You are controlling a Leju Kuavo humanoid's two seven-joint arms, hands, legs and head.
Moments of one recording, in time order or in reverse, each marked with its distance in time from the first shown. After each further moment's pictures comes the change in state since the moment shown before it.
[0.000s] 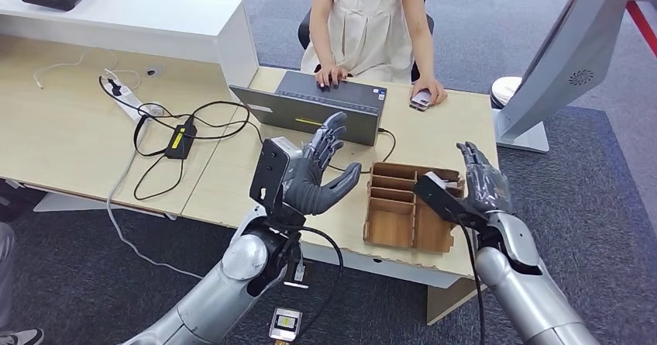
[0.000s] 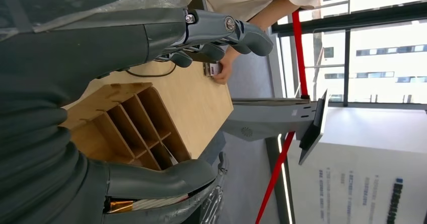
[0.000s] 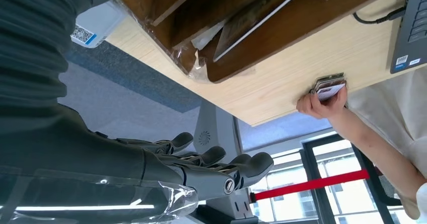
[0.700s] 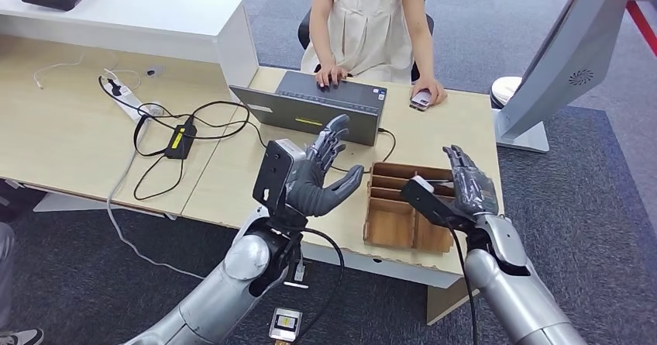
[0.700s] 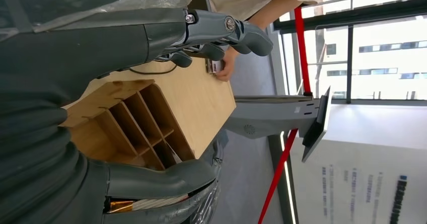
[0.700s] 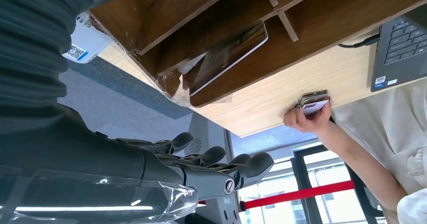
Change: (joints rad) left arm -0.001 -0.005 -0.001 0.020 -0.002 -0.014 -0.006; right arm 0.008 0.034 0.010 0.001 0.011 0.021 -0.004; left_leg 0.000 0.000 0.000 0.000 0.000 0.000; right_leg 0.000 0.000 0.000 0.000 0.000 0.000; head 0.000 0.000
